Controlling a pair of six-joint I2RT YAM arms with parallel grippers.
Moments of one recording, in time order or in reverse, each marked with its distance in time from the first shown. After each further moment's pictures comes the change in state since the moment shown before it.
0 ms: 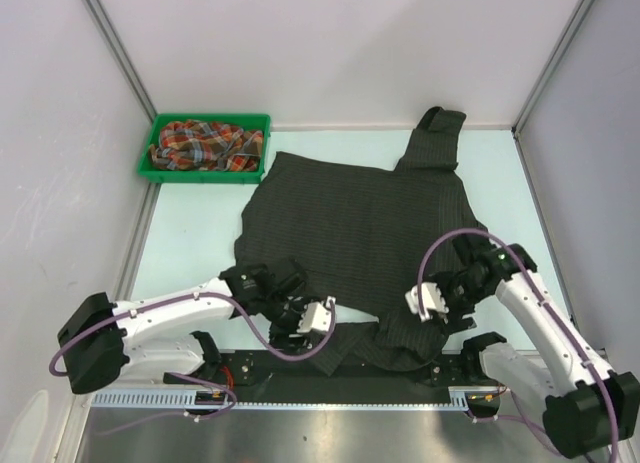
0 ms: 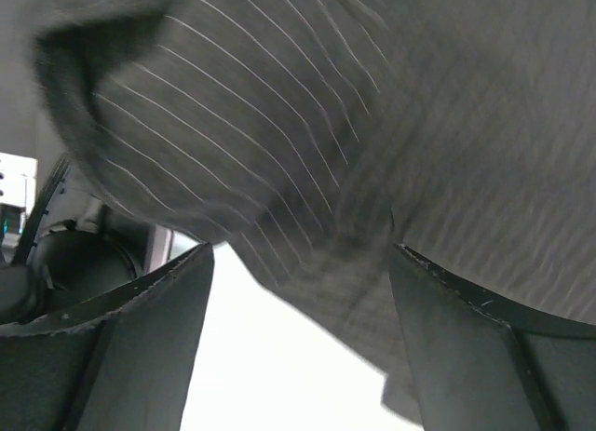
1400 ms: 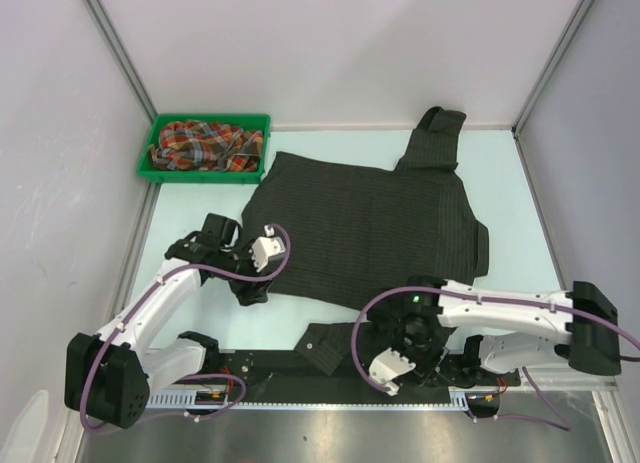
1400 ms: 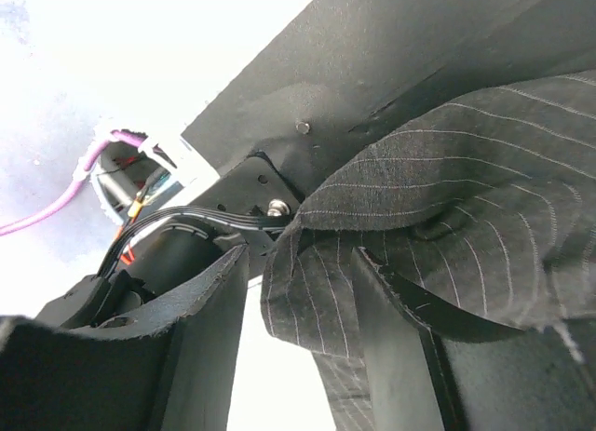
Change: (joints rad) left arm 0.743 -0.083 0.052 -0.153 0.000 0.049; right arm 1.048 0.266 0.075 -0.005 0.134 0.459
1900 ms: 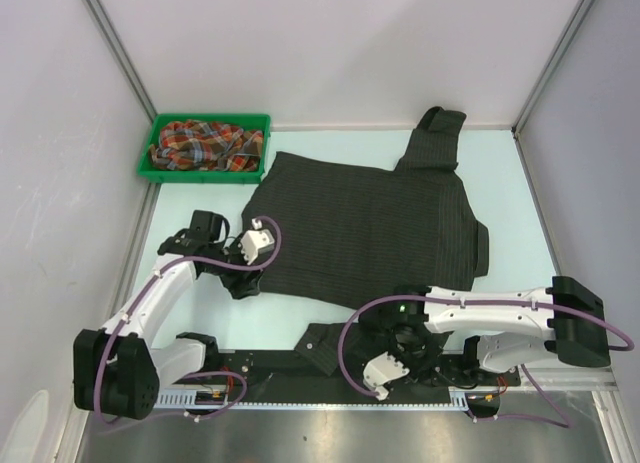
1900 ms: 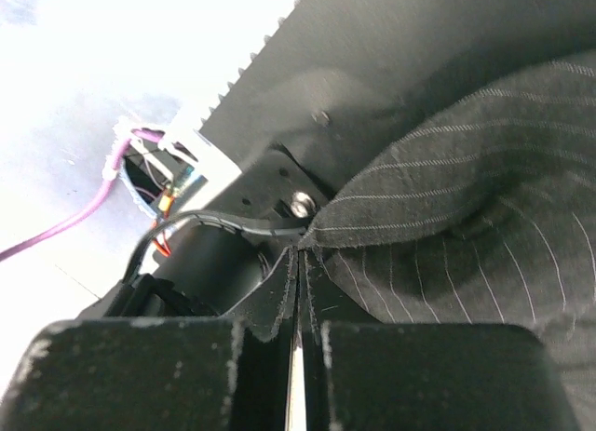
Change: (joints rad) left arm 0.137 0.038 -0.001 0.019 0.013 0.055; right arm 0.078 0.095 0.000 0.003 0.052 0.180
